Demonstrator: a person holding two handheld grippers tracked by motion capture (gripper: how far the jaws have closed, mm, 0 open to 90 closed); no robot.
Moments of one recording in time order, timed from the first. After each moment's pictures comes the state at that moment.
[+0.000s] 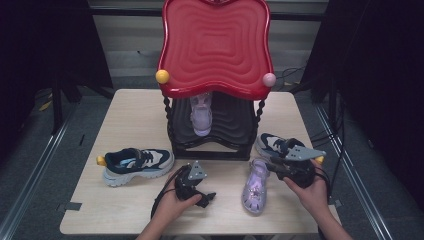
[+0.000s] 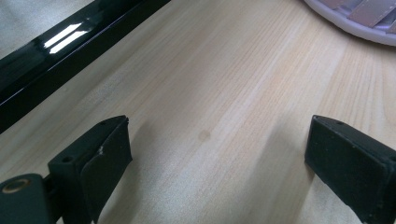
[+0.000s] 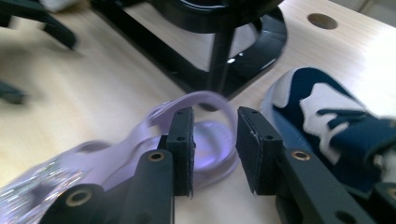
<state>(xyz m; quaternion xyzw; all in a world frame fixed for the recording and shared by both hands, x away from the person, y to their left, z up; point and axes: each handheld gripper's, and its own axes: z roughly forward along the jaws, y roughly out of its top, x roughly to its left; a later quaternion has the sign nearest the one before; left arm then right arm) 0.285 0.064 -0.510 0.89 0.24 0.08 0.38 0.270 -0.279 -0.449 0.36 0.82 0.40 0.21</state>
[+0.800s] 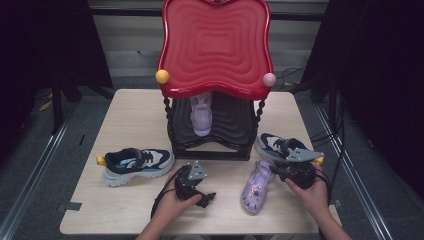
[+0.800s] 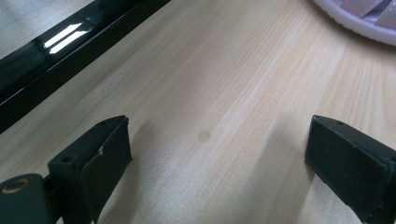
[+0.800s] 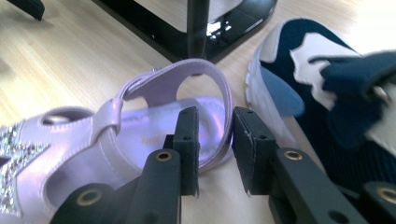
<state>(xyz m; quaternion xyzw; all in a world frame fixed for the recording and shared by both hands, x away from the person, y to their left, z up) 0.285 0.064 -0.510 0.89 0.24 0.08 0.38 0.267 -0.293 -0.469 0.40 0.82 0.37 0.20</state>
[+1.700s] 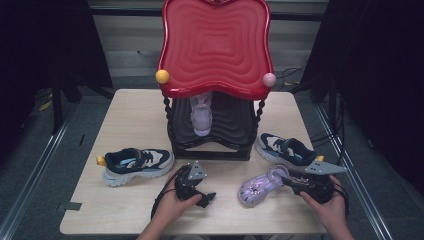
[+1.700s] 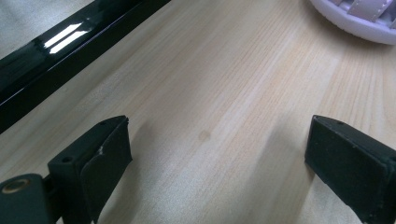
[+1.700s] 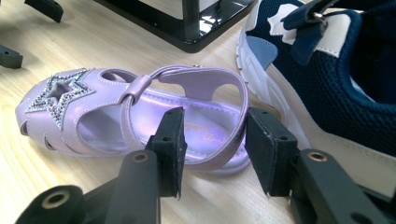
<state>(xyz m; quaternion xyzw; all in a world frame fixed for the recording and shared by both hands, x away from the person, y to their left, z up) 0.285 0.064 -0.509 0.89 0.24 0.08 0.38 0.226 -0.323 -0.468 0.43 0.79 0.39 0.19</state>
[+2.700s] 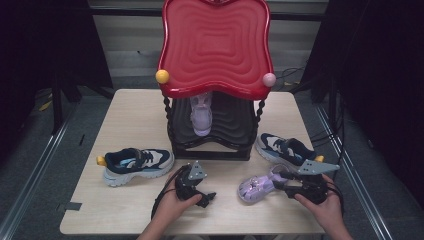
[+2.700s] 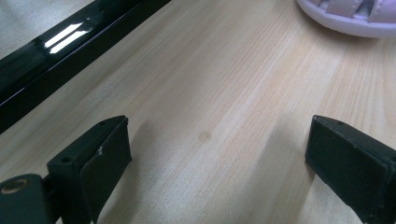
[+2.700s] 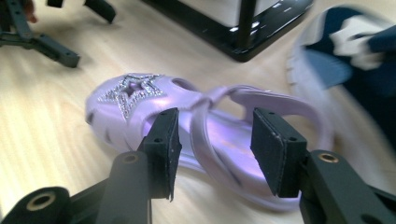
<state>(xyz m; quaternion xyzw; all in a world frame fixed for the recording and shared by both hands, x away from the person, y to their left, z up) 0.286 0.064 -0.510 0.89 0.24 0.08 0.38 0.230 -0.303 -0.464 0.38 0.81 0.41 0.14</state>
